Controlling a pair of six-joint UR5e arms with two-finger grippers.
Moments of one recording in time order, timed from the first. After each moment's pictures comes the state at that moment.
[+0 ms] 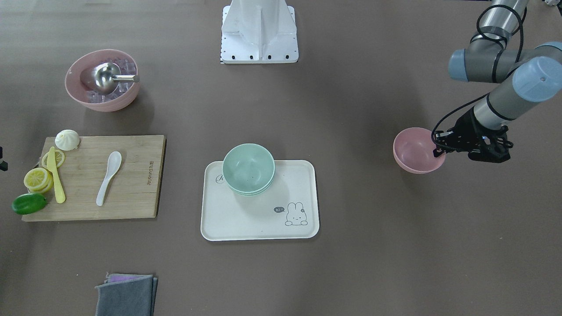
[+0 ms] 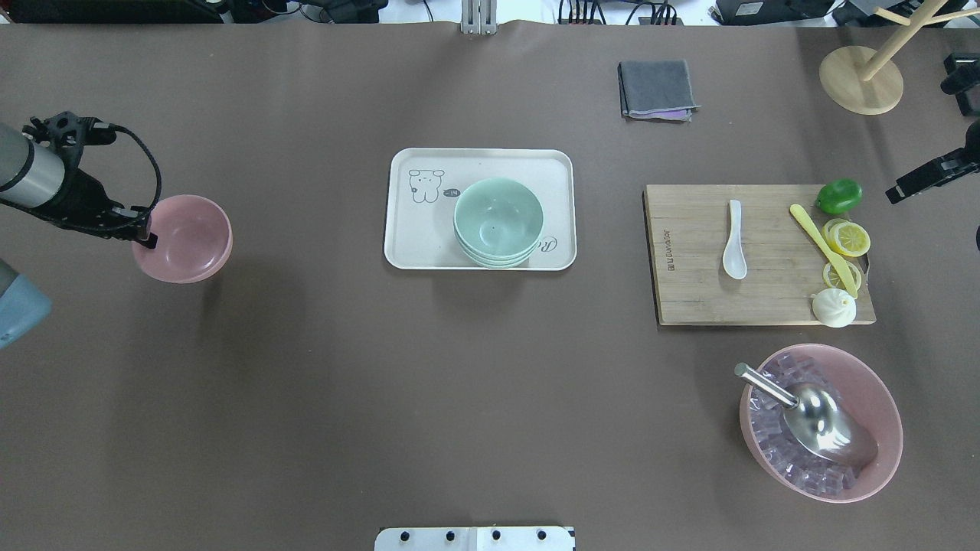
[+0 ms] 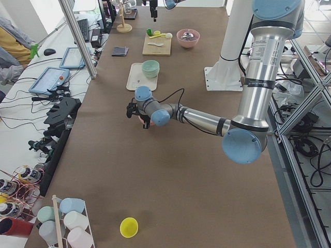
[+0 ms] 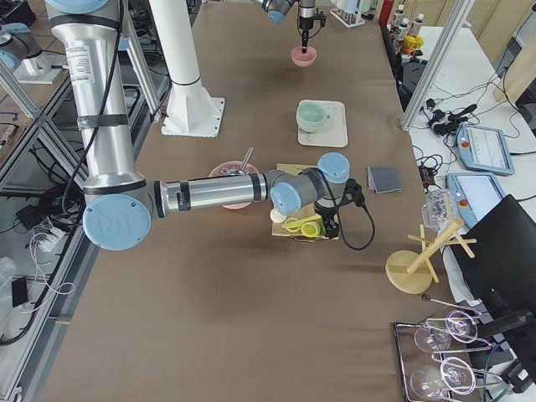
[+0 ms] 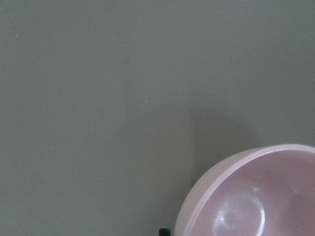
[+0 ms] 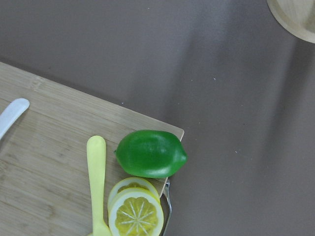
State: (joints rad) left arm -0.98 -1.76 -1.65 -2.00 -2.28 -0.87; right arm 1.25 -1.44 1.57 -1.27 2.33 0.19
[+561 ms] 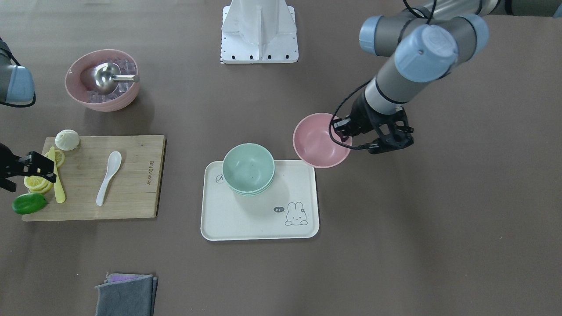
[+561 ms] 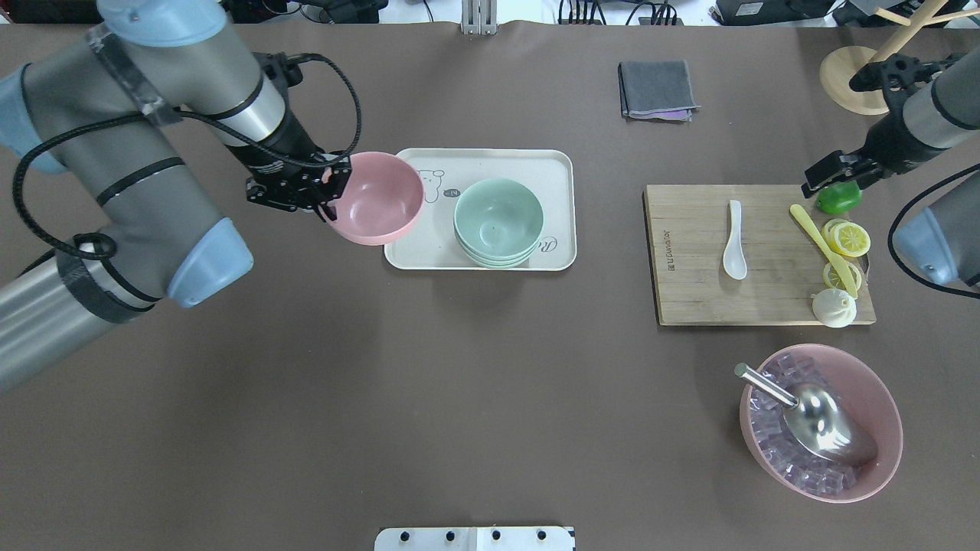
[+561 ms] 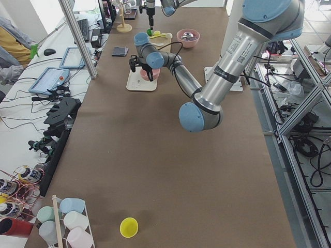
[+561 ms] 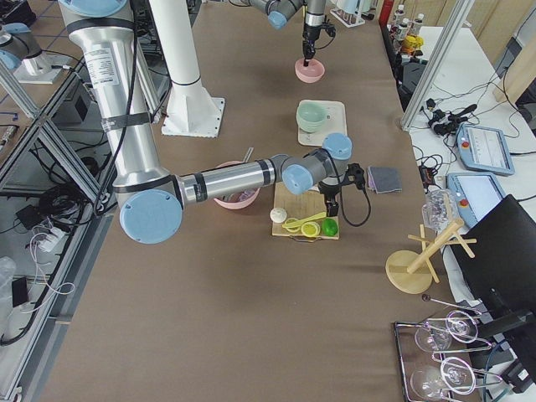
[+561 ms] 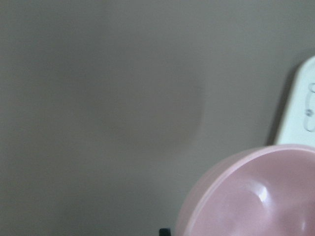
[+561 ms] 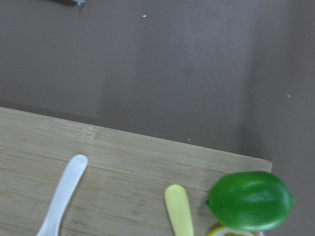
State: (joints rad) left arm -0.81 -2.24 -1.72 -1.50 -2.25 -1.24; right arm 1.09 -1.34 1.56 -1.27 2.25 0.53
